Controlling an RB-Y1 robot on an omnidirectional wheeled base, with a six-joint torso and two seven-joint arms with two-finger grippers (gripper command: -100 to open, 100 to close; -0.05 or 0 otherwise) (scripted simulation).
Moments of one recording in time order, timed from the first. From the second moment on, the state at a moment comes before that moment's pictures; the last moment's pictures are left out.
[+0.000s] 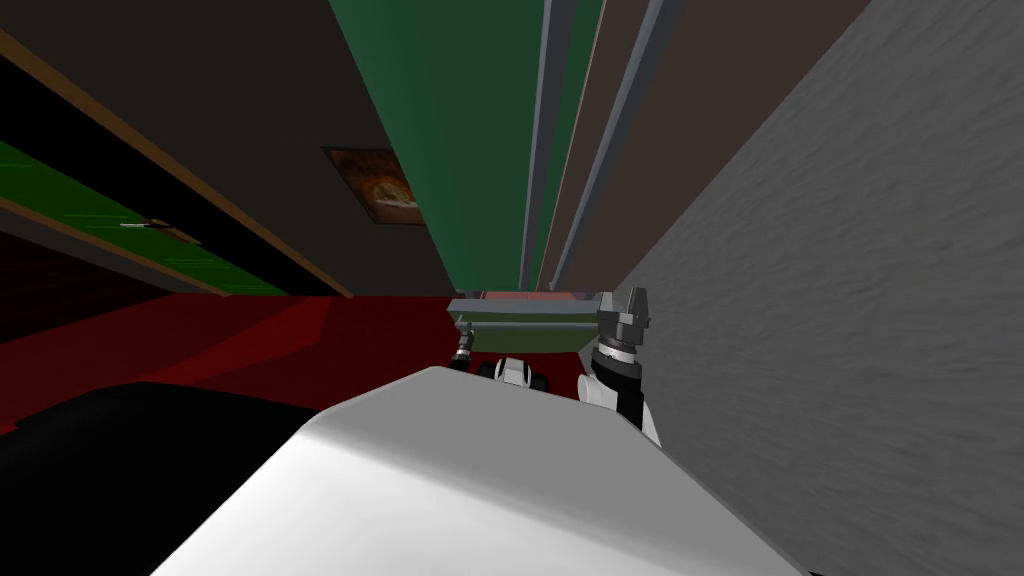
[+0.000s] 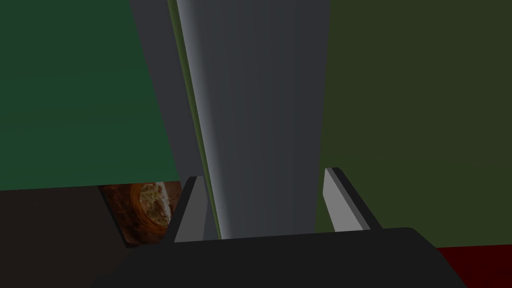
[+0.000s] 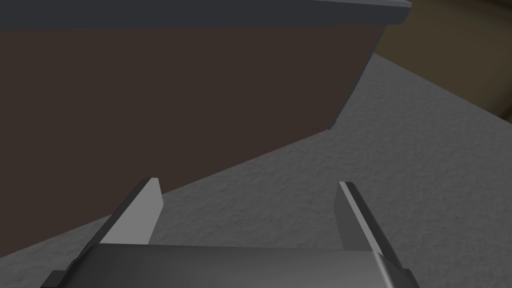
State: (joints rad) left arm 0.10 -0.01 0.16 -0.73 -0.02 -0.97 0.01; right arm 0.52 0.00 0.07 -2.26 0.08 -0.53 -0.04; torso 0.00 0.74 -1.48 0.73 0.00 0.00
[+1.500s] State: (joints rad) left arm 0.05 0.00 0.15 -0.77 -0.02 -0.87 0.01; right arm 0.52 0.00 0.07 -2.26 0.08 -0.53 -0.04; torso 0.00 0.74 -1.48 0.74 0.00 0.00
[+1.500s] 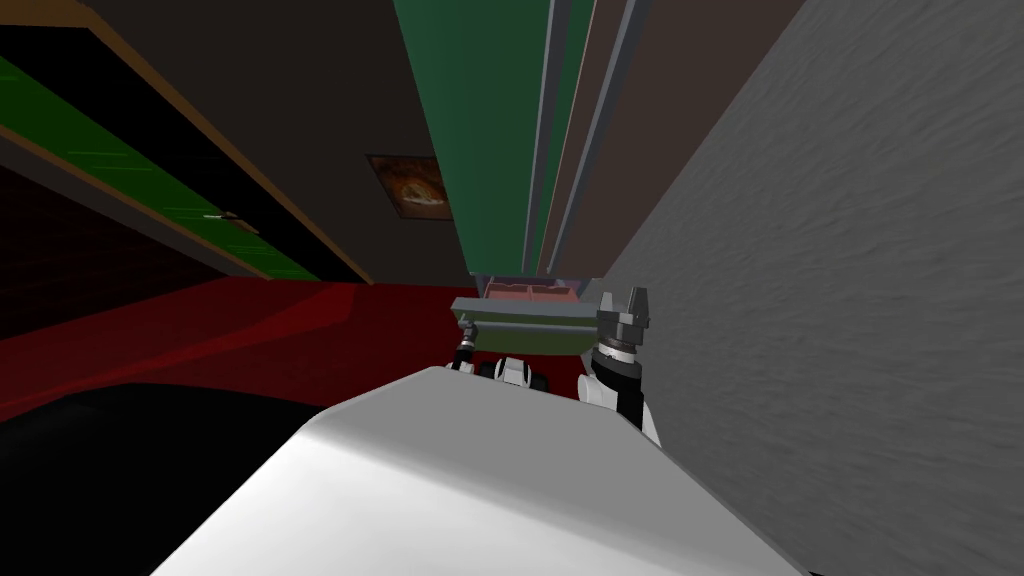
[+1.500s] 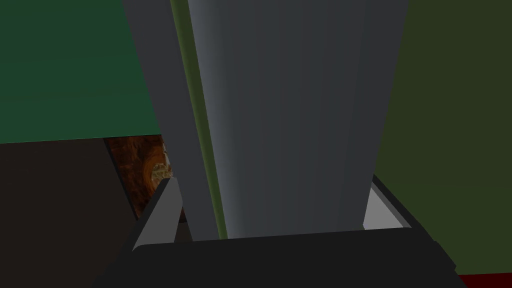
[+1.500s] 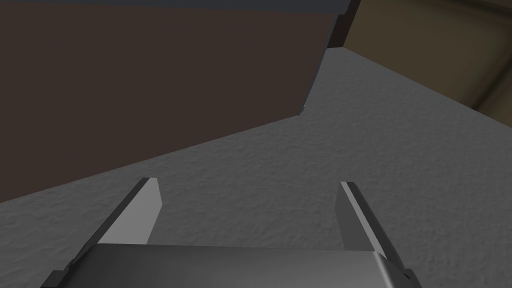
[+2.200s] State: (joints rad) left arm -0.03 0.01 0.14 -0.87 -0.02 -0.67 0.01; right arm 0.52 0.00 0.07 -2.26 0.08 -0.53 -0.04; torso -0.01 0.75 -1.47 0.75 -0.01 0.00
